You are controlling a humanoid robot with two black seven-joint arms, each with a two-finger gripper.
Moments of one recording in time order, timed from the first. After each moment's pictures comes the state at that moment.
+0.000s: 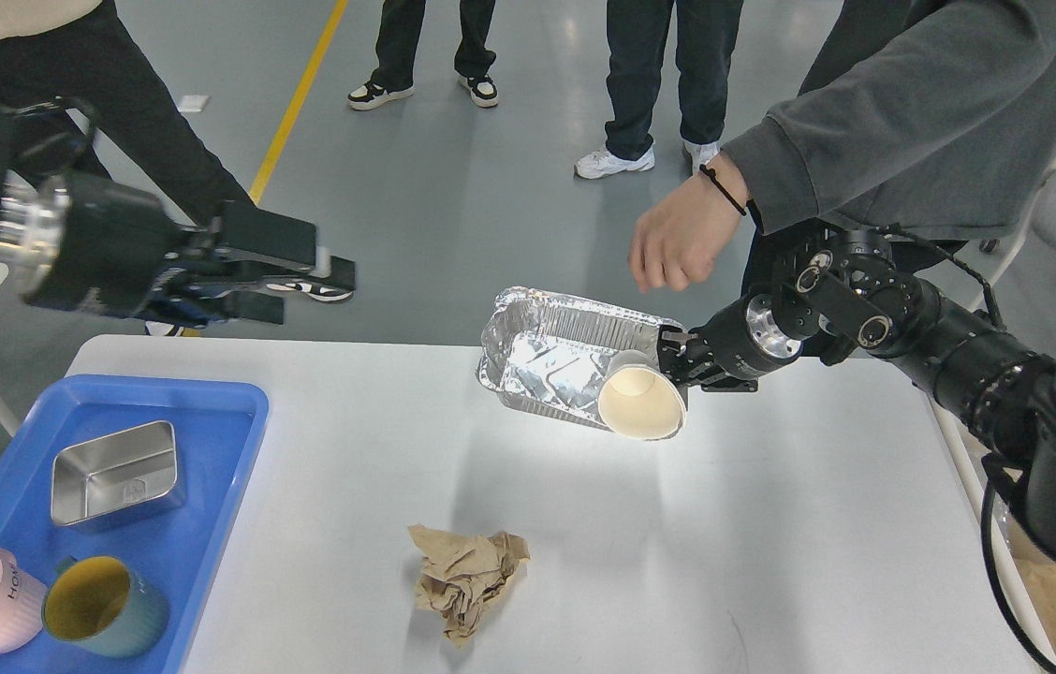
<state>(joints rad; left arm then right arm) -1.31 1.14 -0.30 -1.67 0.39 -0.85 0.37 1.17 -0.09 0.04 0.39 -0.73 0.86 -0.08</state>
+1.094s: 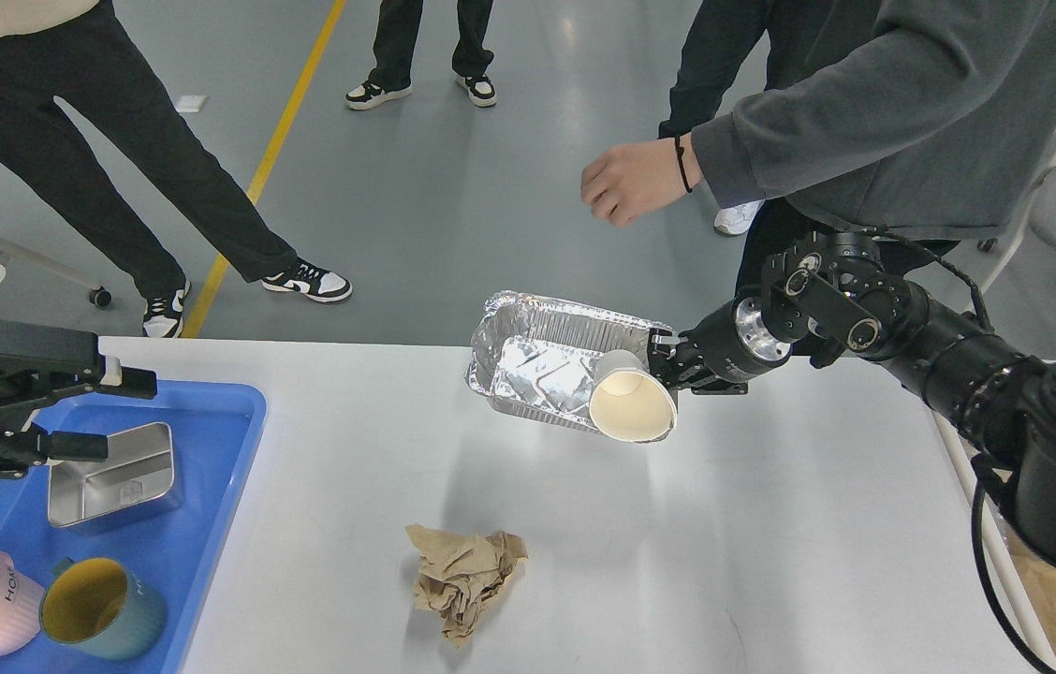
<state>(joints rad) -1.05 1.31 -0.17 -1.48 0.50 -0.96 0.00 1.17 -0.08 0.04 0.39 -0.73 0.86 -0.08</state>
